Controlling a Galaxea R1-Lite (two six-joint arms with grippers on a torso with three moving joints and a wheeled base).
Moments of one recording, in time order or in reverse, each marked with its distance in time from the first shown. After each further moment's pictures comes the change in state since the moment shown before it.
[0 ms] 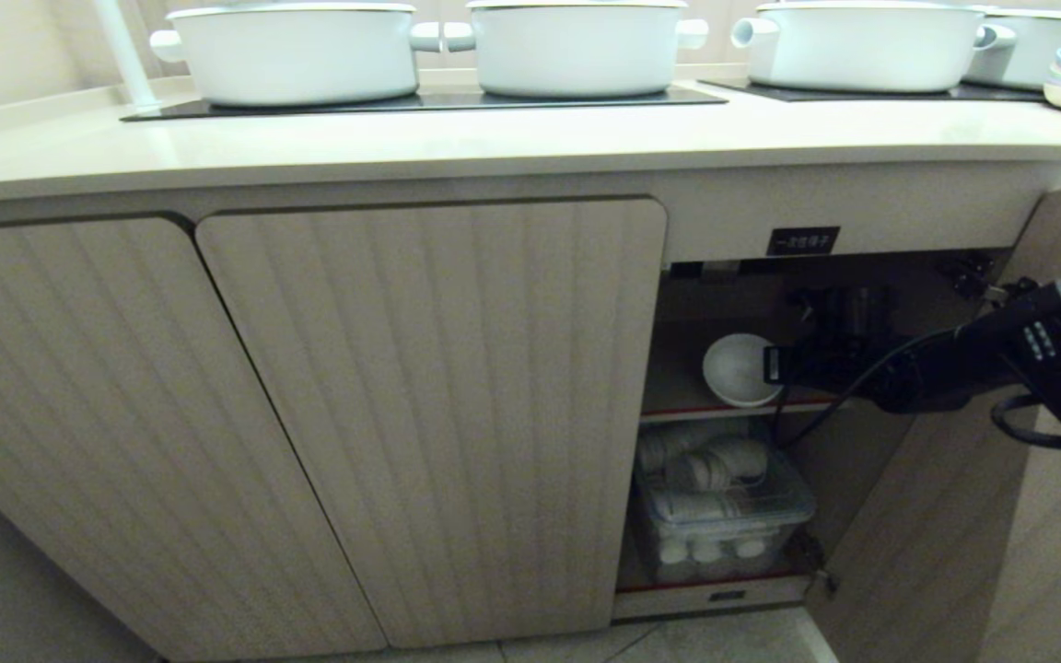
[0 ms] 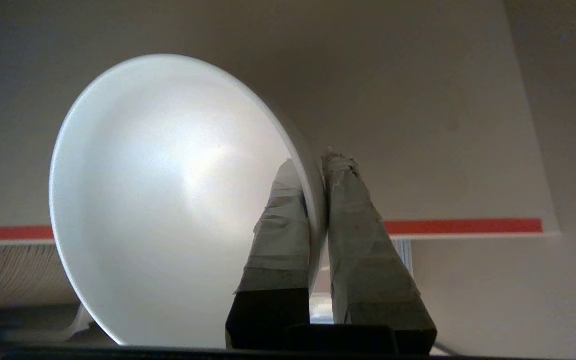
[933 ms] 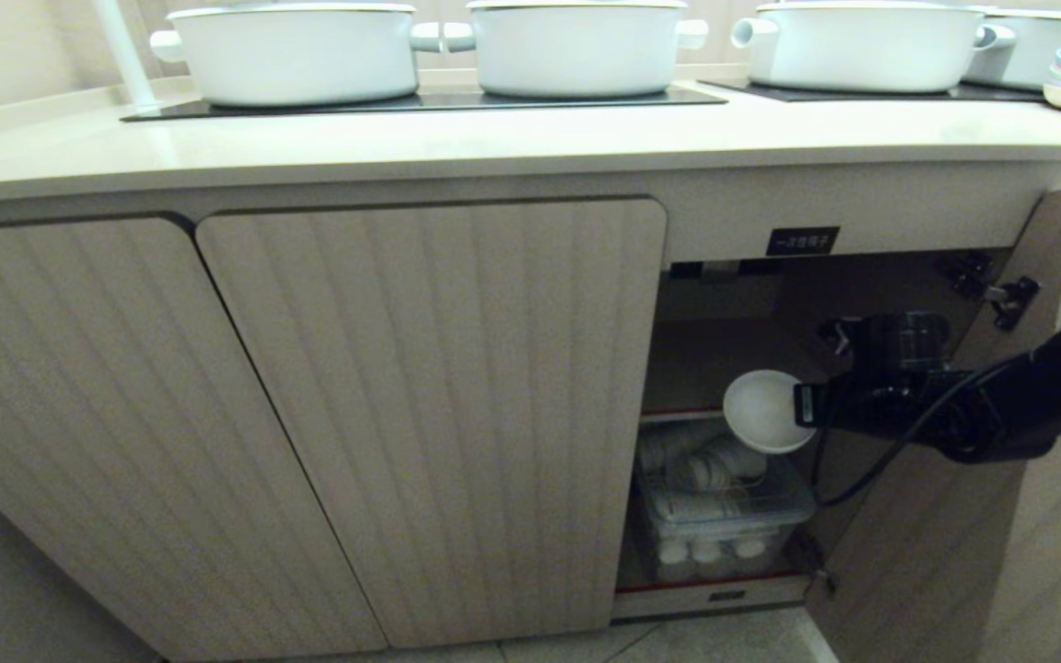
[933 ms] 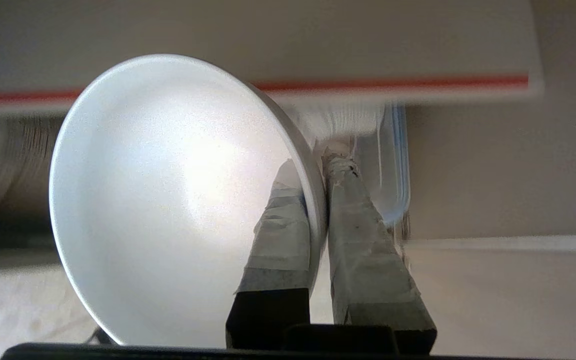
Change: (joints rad) left arm 0.000 0.000 0.000 0.000 0.000 0.000; right arm -0.002 -0.216 0.422 -0.108 0.001 0.002
